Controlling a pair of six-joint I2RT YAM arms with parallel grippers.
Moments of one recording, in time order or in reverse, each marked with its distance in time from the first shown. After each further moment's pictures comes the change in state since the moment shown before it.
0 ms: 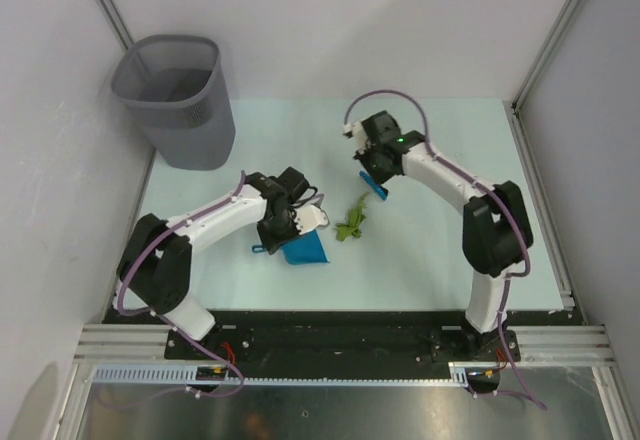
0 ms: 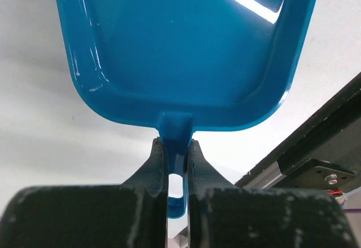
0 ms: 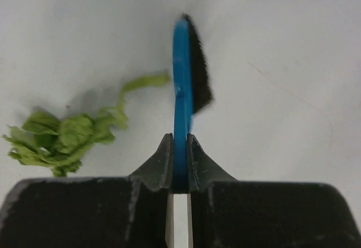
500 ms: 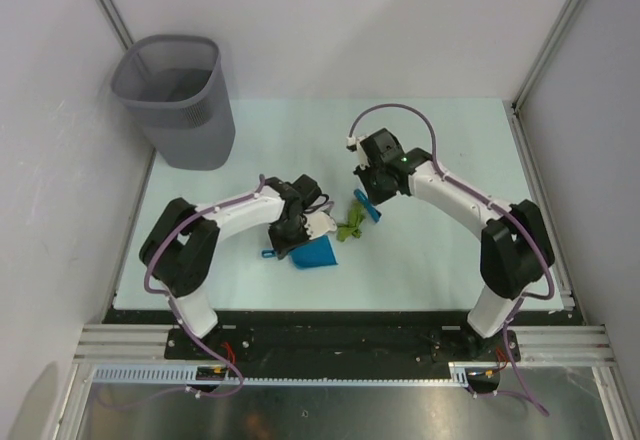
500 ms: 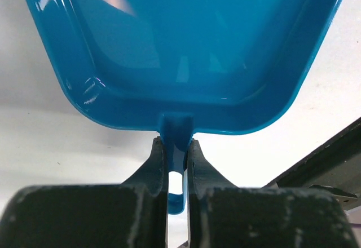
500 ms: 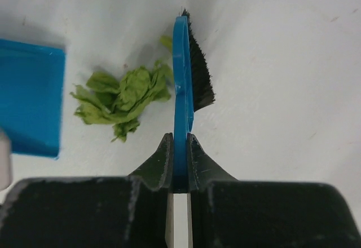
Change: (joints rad) left arm -0.043 0.151 -0.017 0.098 0.015 -0.019; right arm 0.107 -0.116 -0.143 -0.016 -0.014 0.148
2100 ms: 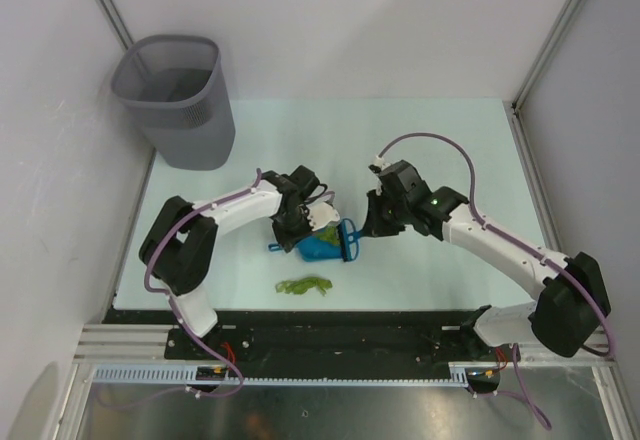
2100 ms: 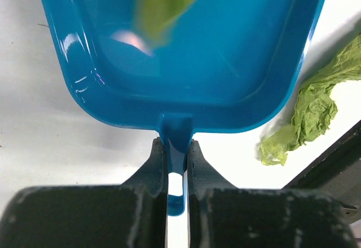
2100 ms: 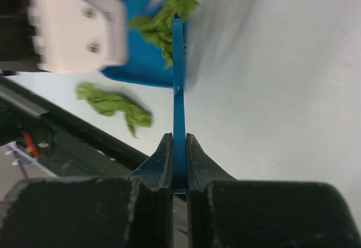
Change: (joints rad) left arm 0.037 0.018 0.050 0.037 0.083 0.038; right arm 0.092 -0.417 -0.353 0.020 -0.139 0.531
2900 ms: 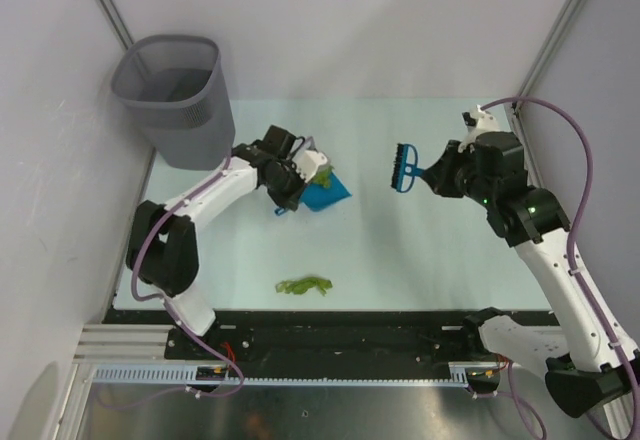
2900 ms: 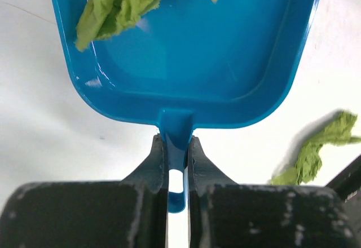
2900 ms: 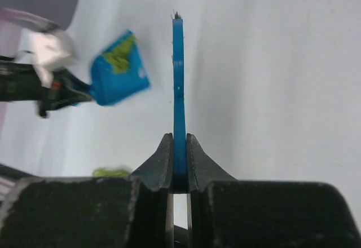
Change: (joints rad) left arm 0.155 -0.035 0.147 0.097 0.124 -0.128; right arm -0.283 -0.297 0.213 -0.072 0.053 -0.089
